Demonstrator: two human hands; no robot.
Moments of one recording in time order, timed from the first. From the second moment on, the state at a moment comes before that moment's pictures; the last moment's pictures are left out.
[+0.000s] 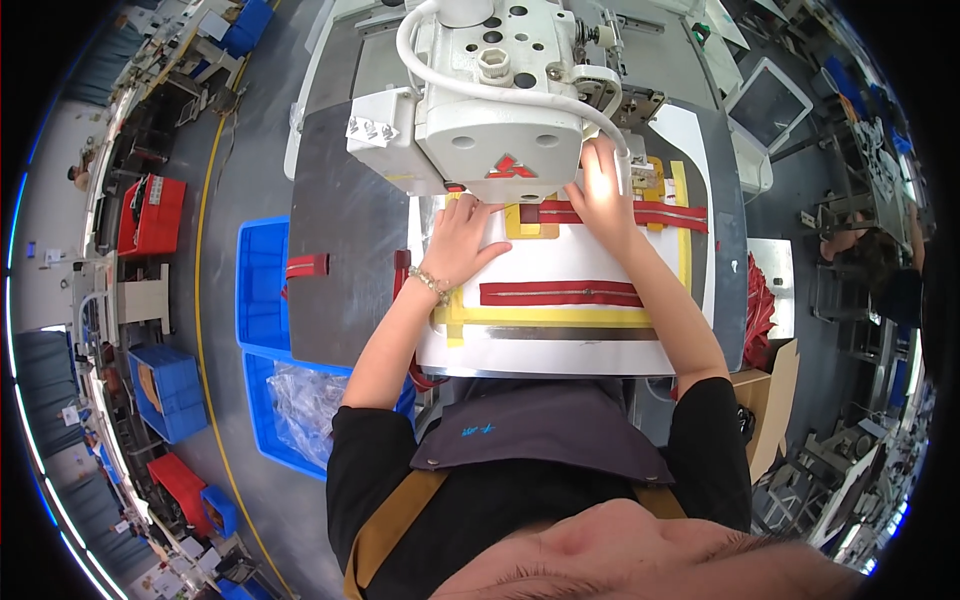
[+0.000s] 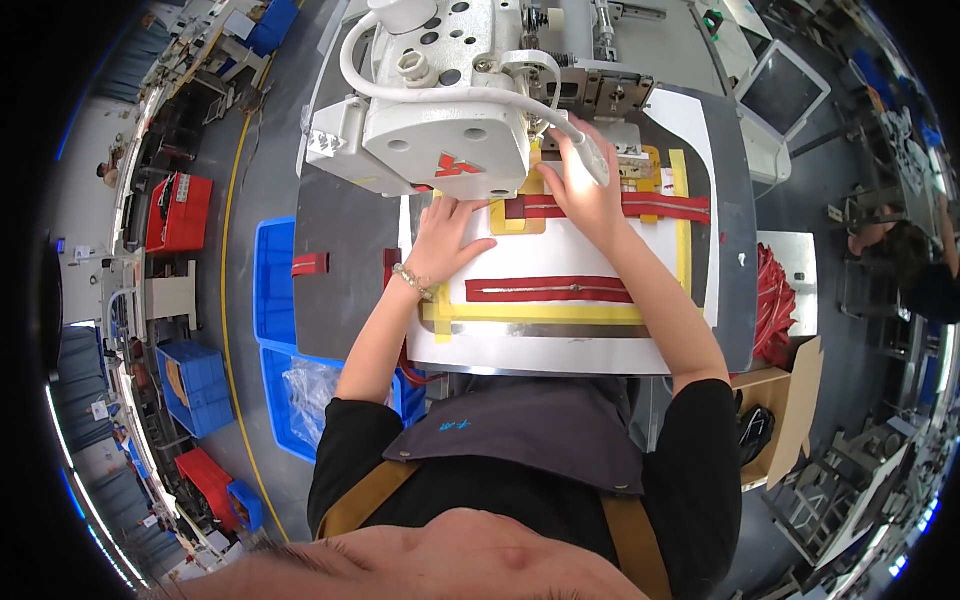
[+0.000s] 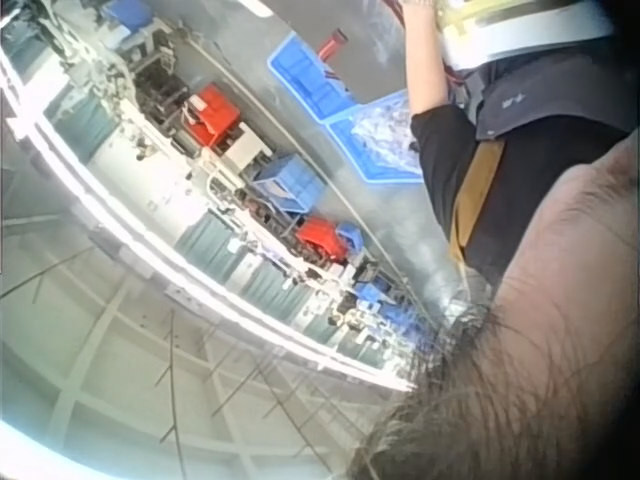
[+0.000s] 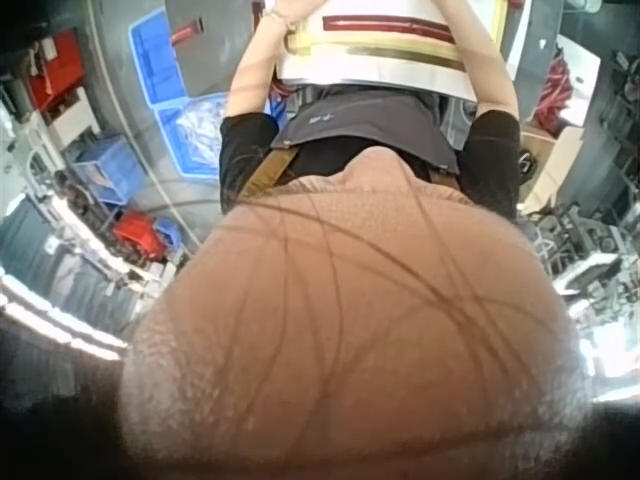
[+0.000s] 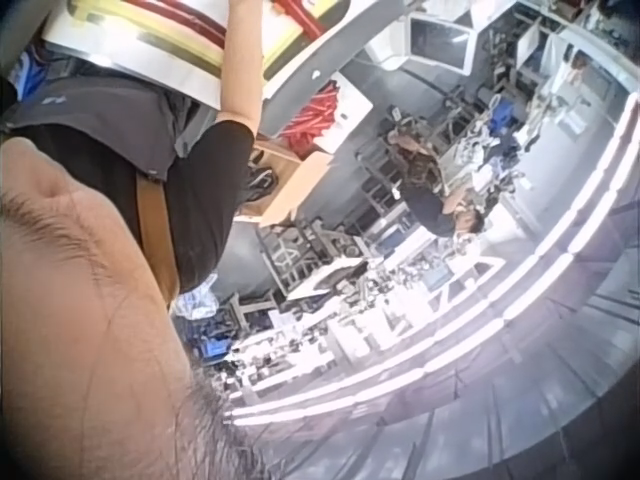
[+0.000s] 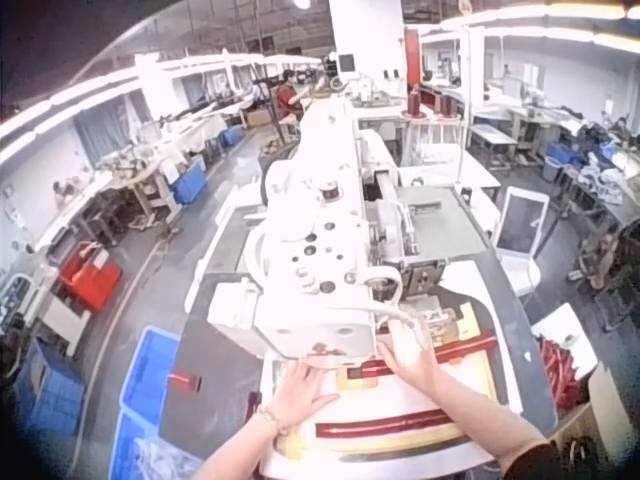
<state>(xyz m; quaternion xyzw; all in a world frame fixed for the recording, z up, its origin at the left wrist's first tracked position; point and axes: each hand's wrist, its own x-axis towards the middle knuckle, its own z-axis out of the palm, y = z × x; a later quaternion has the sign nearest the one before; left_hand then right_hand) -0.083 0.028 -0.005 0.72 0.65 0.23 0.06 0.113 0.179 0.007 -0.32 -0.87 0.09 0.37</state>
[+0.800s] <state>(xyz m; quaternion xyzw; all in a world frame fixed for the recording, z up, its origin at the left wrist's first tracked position) -0.064 0.029 -0.004 0.64 0.70 0.30 0.07 0.134 0.159 0.005 -0.31 -0.92 0.15 0.18</state>
